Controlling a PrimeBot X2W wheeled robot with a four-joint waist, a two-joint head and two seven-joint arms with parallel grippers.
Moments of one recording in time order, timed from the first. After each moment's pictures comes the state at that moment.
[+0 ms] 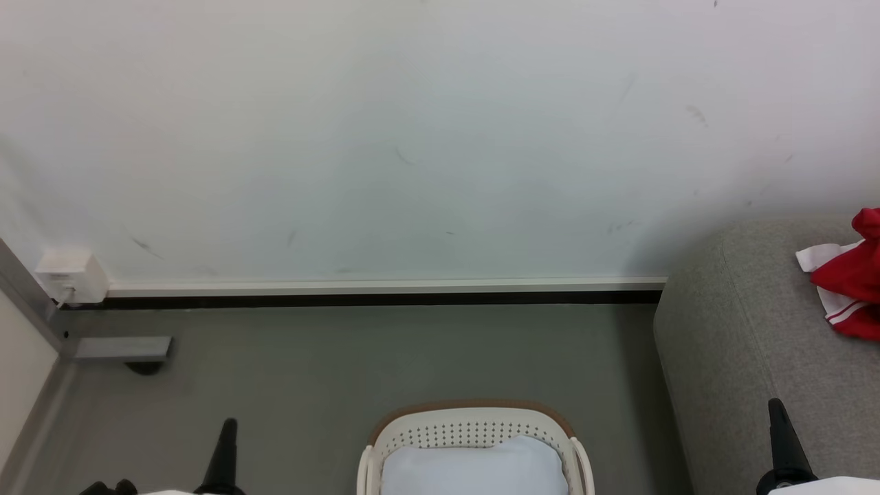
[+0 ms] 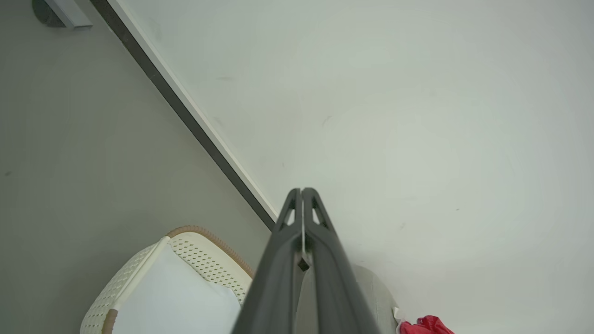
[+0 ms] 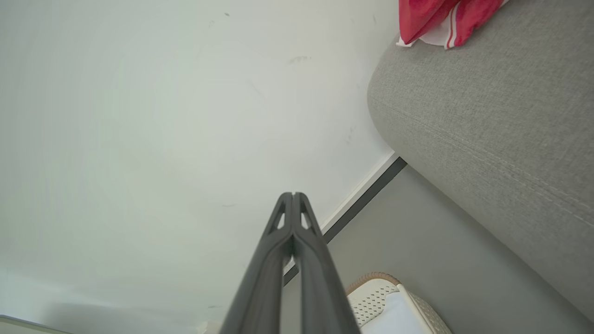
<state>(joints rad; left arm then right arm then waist) -0.04 0.05 0.05 0.30 -1.08 -0.09 -0.03 -0.06 -0.04 -0.07 0.30 1.07 0.13 -0.03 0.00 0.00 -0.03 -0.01</state>
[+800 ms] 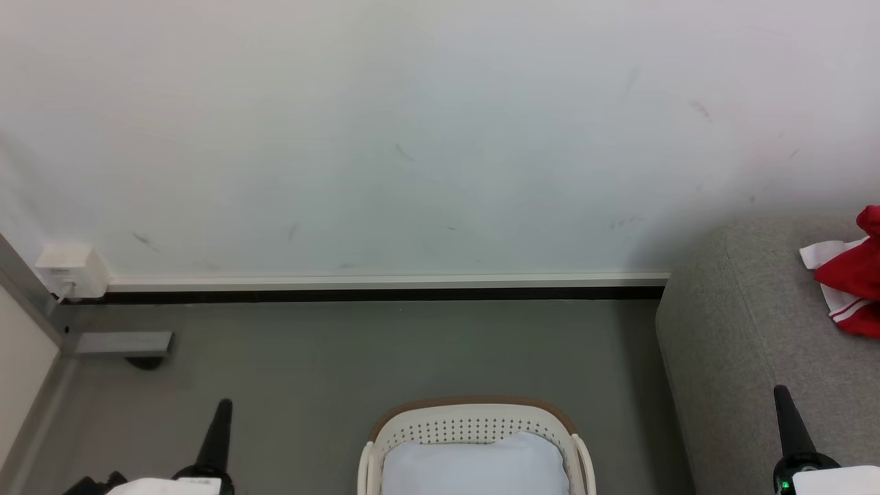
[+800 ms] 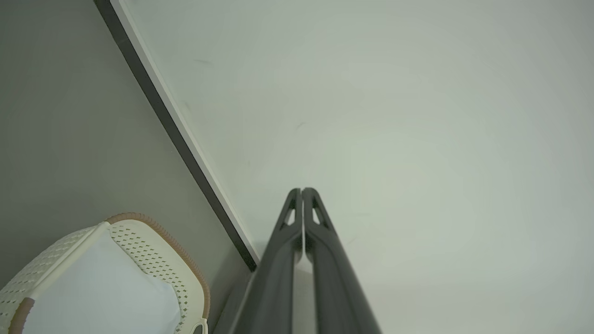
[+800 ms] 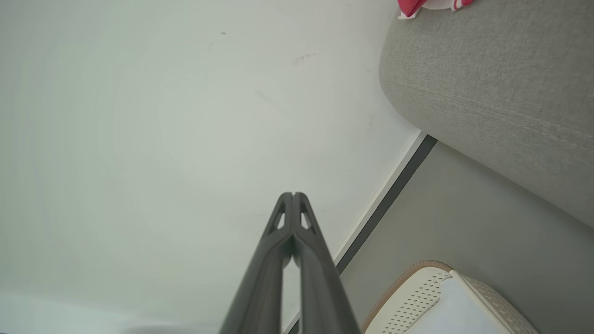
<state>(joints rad) -0.06 0.05 0.08 0.28 -1.30 -0.11 0.03 -0.08 -0.04 -0.09 0.28 1.30 0.13 0.03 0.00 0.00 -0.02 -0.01</state>
